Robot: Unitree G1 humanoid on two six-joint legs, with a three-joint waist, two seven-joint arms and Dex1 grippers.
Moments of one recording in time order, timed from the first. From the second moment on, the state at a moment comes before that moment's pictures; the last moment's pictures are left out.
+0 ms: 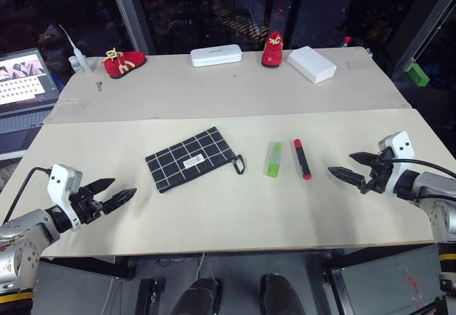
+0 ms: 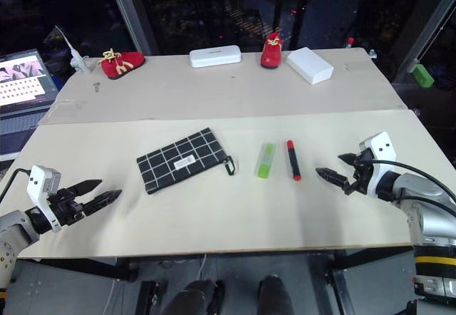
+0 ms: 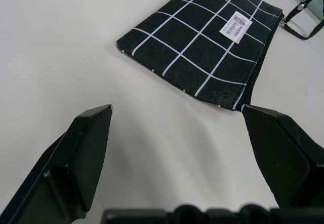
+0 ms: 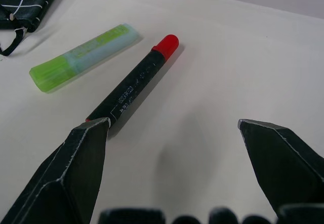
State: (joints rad) left arm 0.04 0.76 0.43 -0.03 -0.59 0.53 -0.89; right arm -0.29 -0.81 -0.23 0.16 0.39 0.46 0.91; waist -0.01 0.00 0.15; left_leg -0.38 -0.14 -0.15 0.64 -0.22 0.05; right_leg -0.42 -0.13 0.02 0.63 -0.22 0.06
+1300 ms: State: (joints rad) left arm 0.01 0.83 0.20 0.27 -0.07 -0.42 -0.91; right arm -1.04 -0.20 0.30 0.53 0.06 0.32 0.76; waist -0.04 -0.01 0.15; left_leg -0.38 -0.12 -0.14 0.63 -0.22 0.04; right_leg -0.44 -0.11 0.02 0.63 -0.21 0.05
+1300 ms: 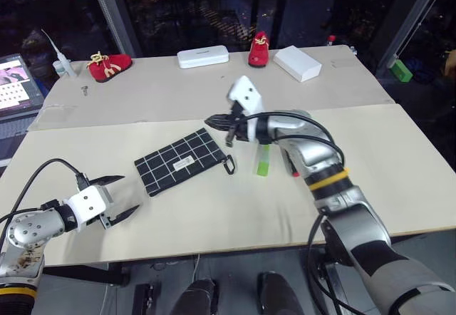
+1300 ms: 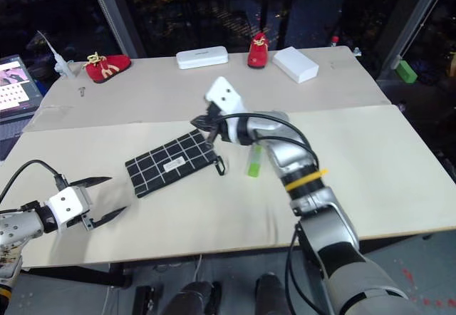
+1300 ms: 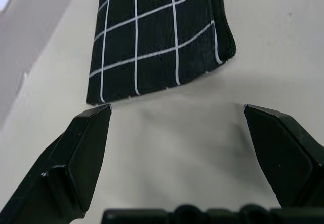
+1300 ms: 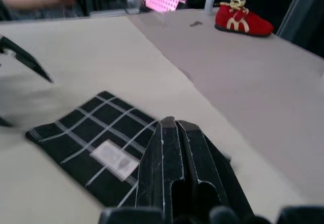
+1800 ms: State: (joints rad) left arm -0.04 0.83 0.17 0.33 -0.07 -0.46 -0.89; right arm -1.06 -0.07 0.40 0.88 -0.15 0.17 0.69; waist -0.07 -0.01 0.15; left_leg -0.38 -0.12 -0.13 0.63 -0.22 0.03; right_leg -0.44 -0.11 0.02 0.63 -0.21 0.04
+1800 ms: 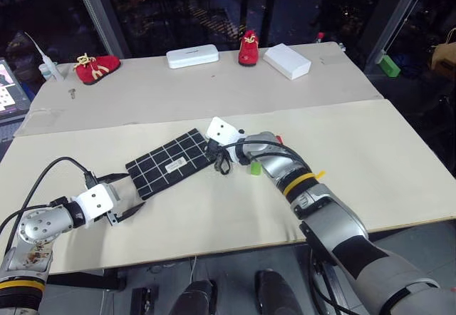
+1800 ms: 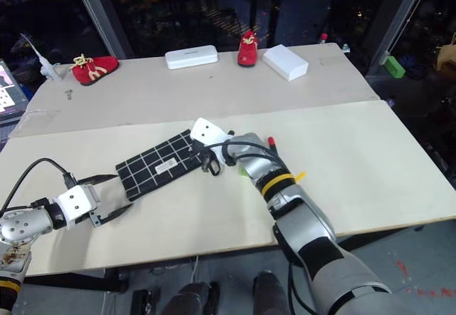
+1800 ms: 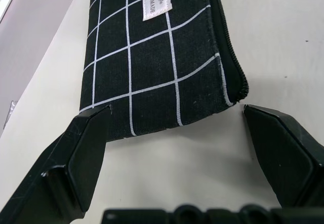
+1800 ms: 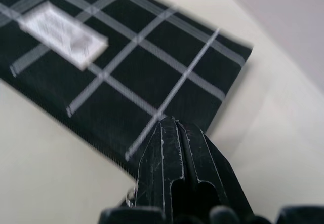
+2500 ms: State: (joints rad) left arm -0.20 0.83 0.06 0.61 0.10 -0.76 -0.77; right arm -1.06 -0.06 0.45 0.99 -0.31 0.02 0.62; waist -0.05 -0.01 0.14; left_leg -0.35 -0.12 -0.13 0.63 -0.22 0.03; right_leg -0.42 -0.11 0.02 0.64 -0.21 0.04
